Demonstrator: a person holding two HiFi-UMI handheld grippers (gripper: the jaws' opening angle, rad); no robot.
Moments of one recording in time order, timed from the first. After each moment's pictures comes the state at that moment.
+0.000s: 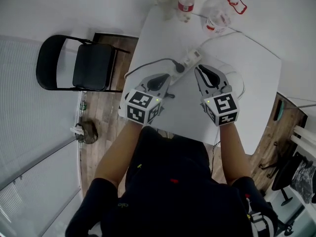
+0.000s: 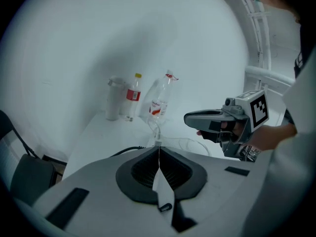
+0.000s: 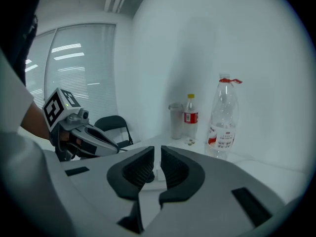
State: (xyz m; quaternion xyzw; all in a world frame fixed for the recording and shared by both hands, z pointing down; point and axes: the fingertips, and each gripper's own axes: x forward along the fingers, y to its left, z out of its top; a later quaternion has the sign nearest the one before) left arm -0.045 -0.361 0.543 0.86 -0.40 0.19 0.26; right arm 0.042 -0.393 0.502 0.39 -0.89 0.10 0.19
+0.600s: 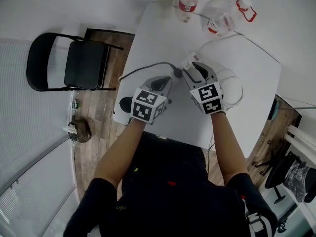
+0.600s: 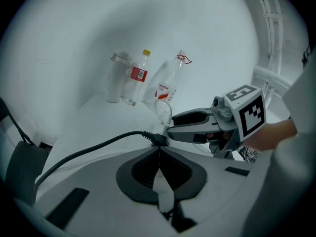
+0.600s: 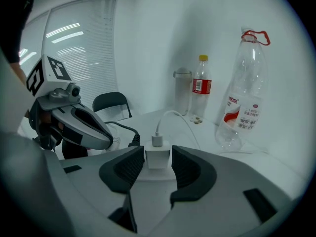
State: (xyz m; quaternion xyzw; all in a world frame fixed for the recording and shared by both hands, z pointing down) left arm -0.036 -0.381 0.607 0.84 -0.39 0.22 0.32; right arm 0.016 -0.429 0.602 0.35 -0.88 0.12 0.30
